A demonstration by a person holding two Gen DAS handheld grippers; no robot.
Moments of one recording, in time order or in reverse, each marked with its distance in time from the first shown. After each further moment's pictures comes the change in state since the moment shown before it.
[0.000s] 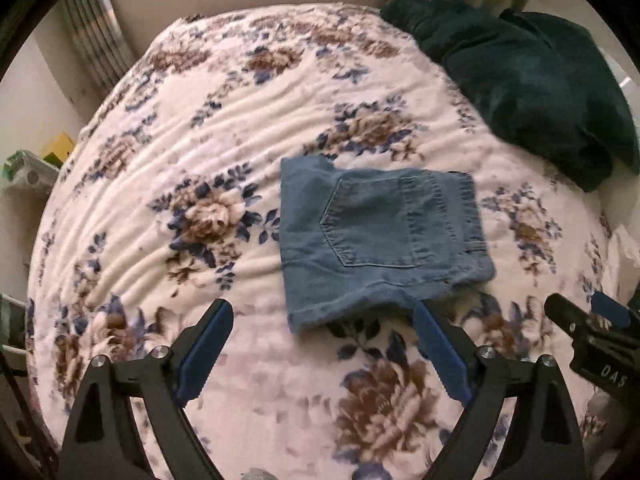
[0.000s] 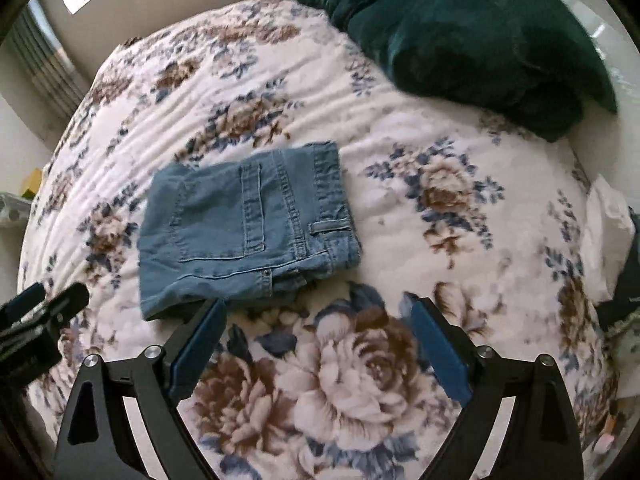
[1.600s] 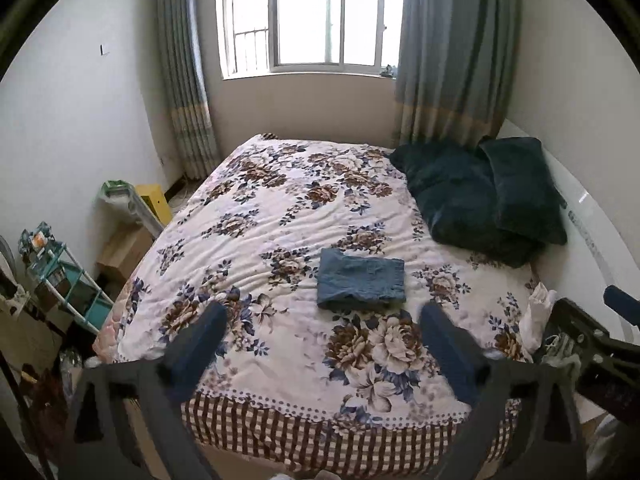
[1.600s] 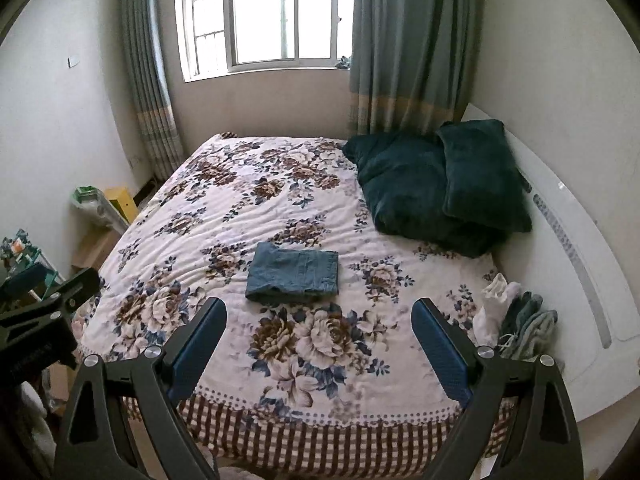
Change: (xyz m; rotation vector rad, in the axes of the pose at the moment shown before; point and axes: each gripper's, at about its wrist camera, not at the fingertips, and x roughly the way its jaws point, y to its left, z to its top) left arm -0.469 -0.047 -0.176 -0.138 -0.393 0.103; right arm -0.569 -0.082 -0.202 -0.225 -0.425 0.090
